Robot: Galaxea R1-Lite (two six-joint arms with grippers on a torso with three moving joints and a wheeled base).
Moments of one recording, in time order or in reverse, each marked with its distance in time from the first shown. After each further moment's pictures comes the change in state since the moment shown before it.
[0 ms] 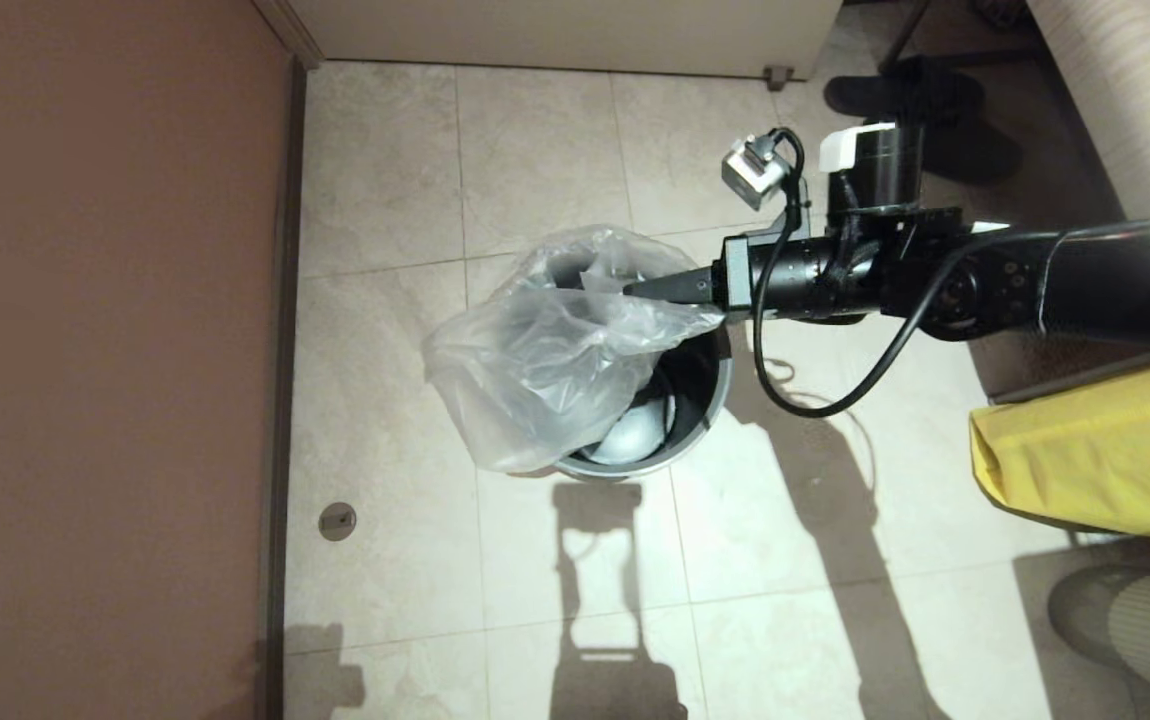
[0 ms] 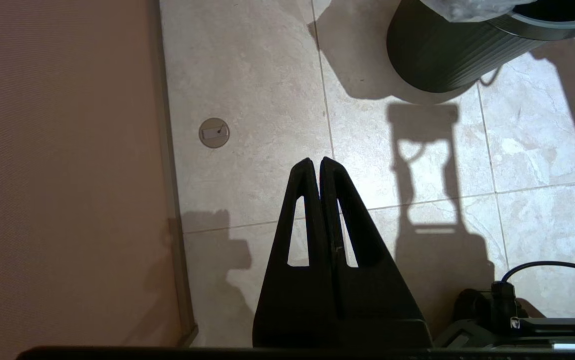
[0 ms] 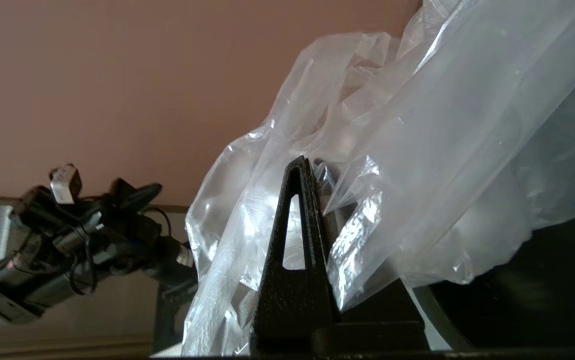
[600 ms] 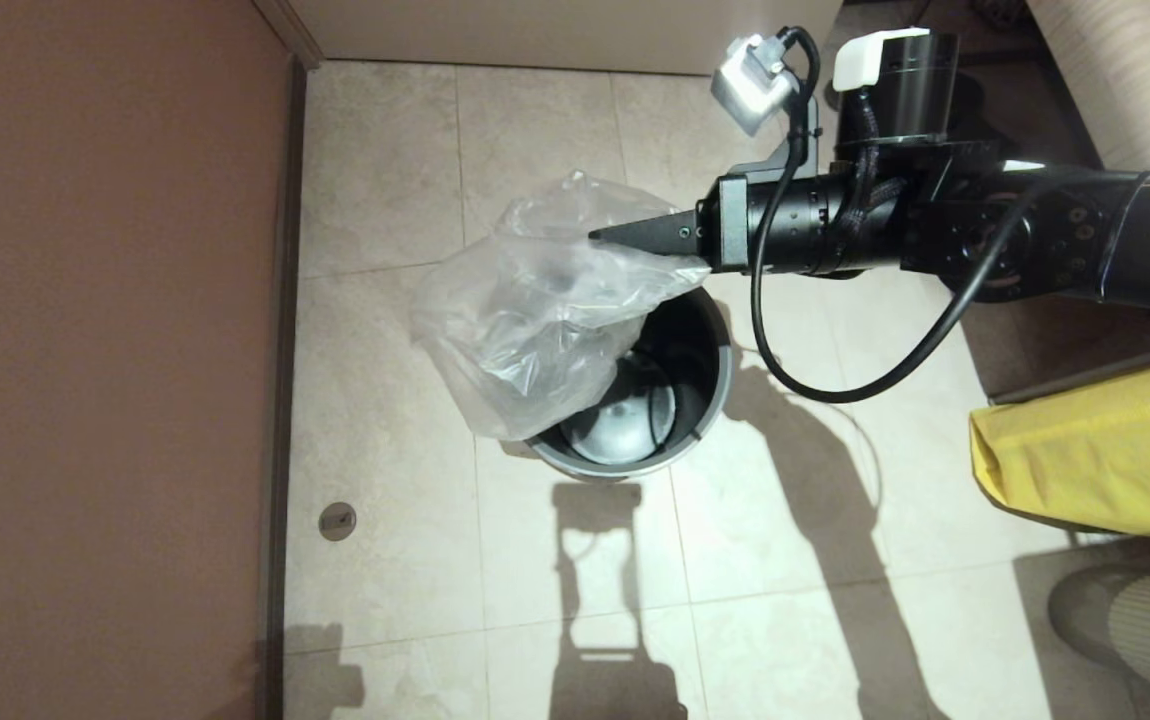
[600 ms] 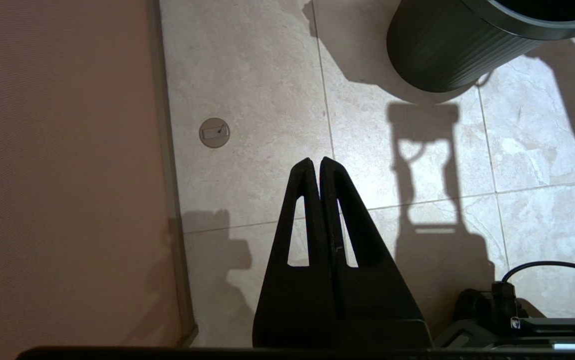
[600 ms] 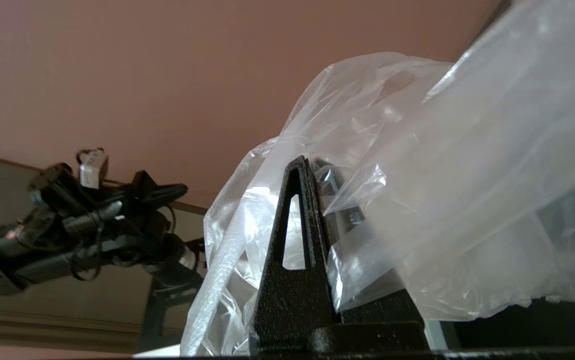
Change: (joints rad) left arm 0.000 0.000 0.000 0.000 0.000 0.000; right arm 0.084 -0.062 -0.075 0.029 -0.003 -0.093
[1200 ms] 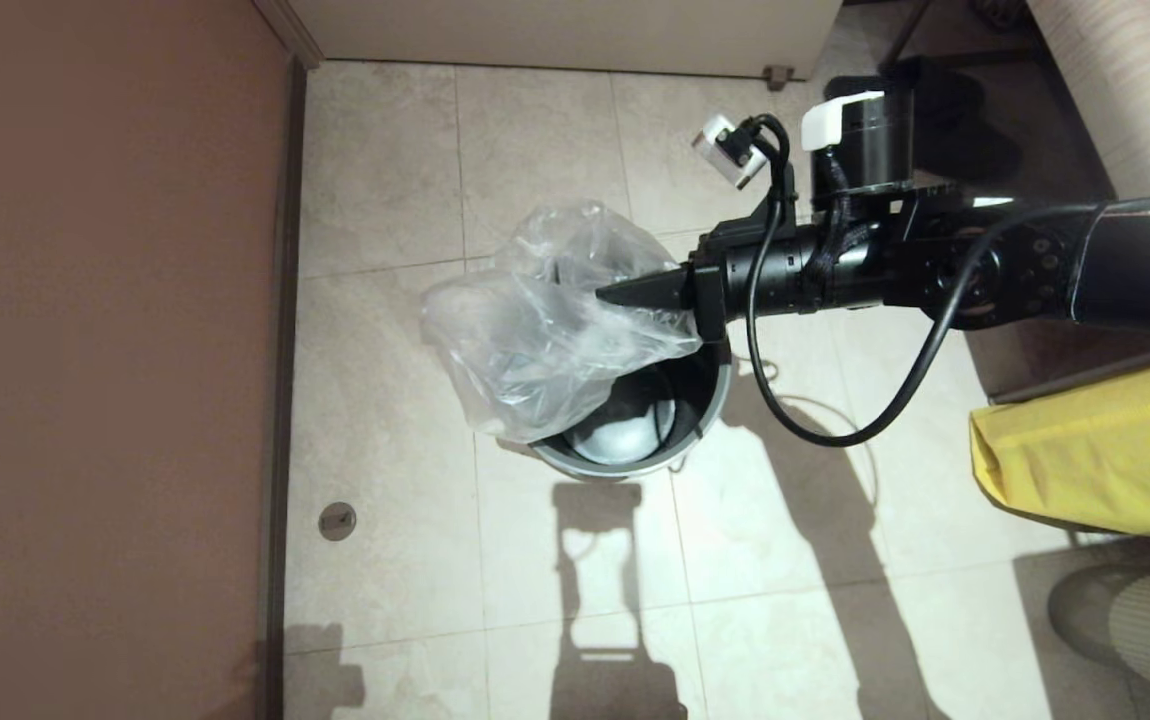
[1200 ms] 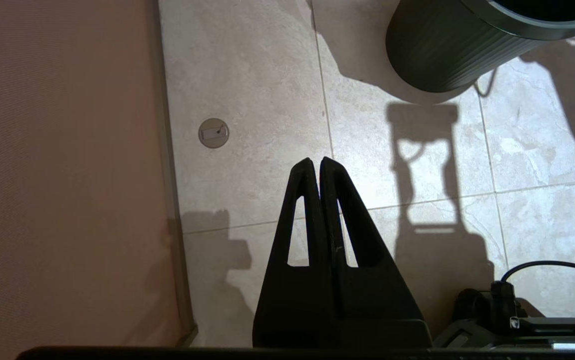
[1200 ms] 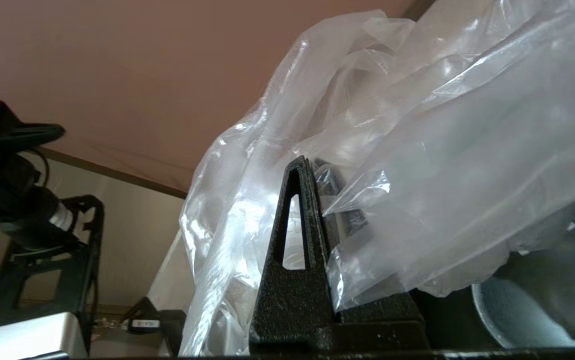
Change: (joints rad) left arm 0.000 0.000 0.000 0.000 0.000 0.000; right arm -0.001 0.014 0.070 0.061 -0.141 -0.365
